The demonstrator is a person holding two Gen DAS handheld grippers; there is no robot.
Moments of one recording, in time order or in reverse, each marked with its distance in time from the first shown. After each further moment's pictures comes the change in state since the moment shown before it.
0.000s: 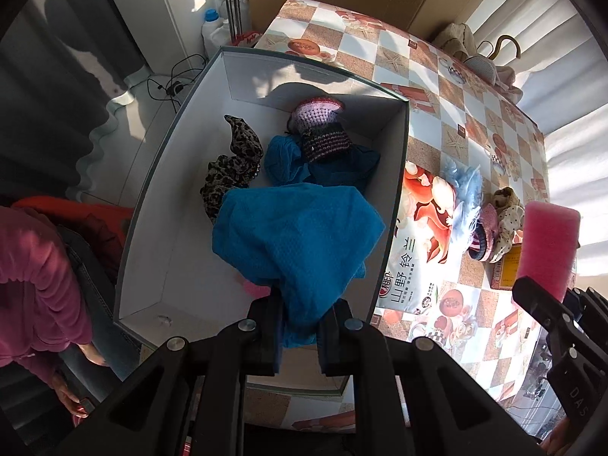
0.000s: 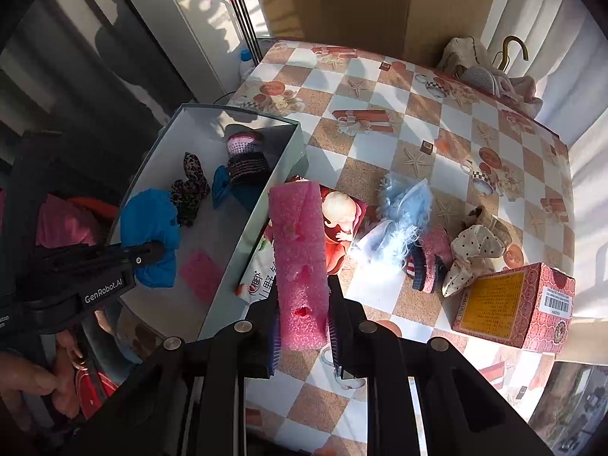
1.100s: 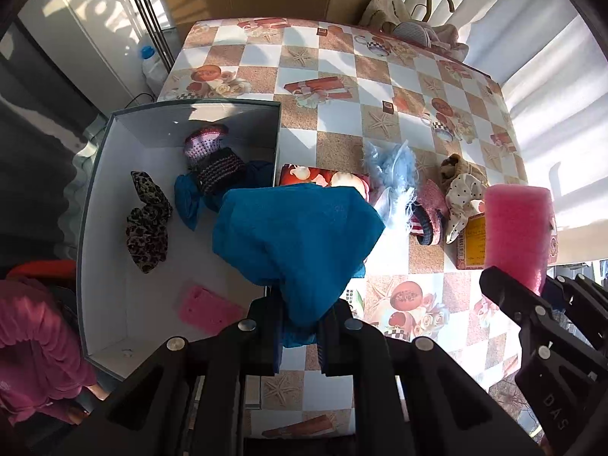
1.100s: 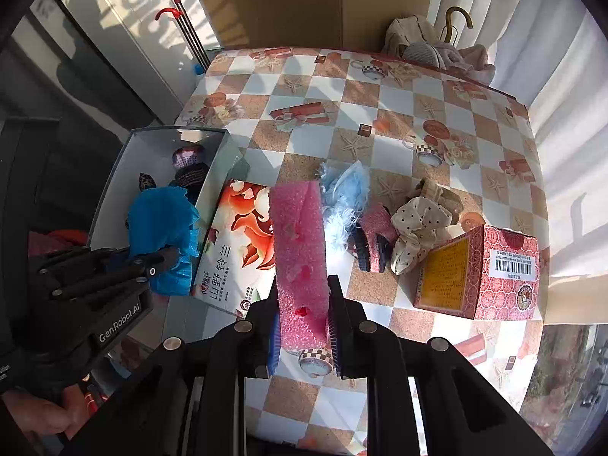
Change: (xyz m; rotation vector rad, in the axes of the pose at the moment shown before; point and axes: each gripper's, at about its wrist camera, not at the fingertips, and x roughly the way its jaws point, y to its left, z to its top) left arm -0.007 -0.098 0.007 0.217 -0.011 -0.018; right arm -0.018 -0.058 -0.012 0.159 0.005 -0.075
